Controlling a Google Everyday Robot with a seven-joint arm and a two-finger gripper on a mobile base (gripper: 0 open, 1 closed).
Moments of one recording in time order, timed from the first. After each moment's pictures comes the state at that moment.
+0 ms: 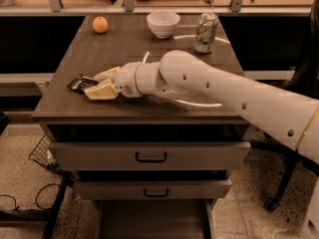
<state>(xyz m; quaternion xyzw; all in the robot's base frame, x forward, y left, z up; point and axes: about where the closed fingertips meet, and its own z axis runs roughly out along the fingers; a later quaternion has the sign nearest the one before) 0.640 0.163 0.829 -0.49 0.65 0.32 0.50</state>
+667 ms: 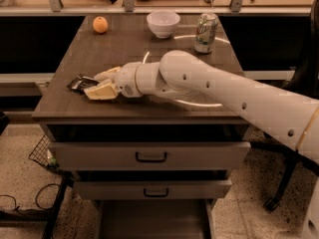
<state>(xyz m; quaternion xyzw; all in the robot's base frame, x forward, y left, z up) 0.640 0.163 0.829 -0.49 0.65 0.32 0.50</state>
